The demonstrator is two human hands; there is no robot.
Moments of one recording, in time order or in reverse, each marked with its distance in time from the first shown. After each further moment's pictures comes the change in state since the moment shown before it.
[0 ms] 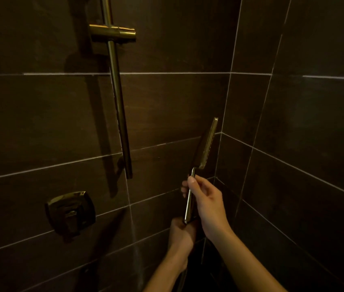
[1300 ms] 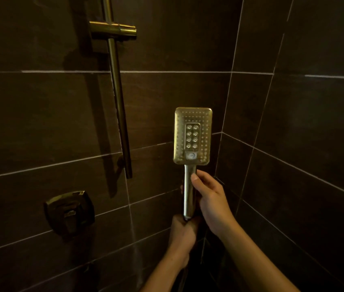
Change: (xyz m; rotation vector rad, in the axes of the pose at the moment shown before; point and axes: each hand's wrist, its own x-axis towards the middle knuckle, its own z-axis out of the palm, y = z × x) left_hand 0.005 0.004 -0.001 -0.034 -0.036 0.043; right_hand 0.013 -0.005 -0.008 0.101 -0.133 -0.002
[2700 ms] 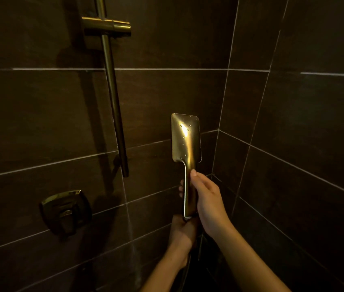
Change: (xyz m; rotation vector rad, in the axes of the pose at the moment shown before) left_hand 0.002 0.000 0.007 0.063 -0.017 -0.037; right_hand -0.008 -0.002 0.006 -0.034 0.050 0.029
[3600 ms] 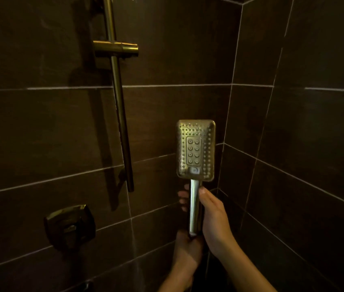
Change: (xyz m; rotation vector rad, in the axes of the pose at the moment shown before) left_hand 0.021 -0.008 0.003 -0.091 0.057 0.156; right_hand 0.007 0.002 0.007 0.036 -0.006 -0.074
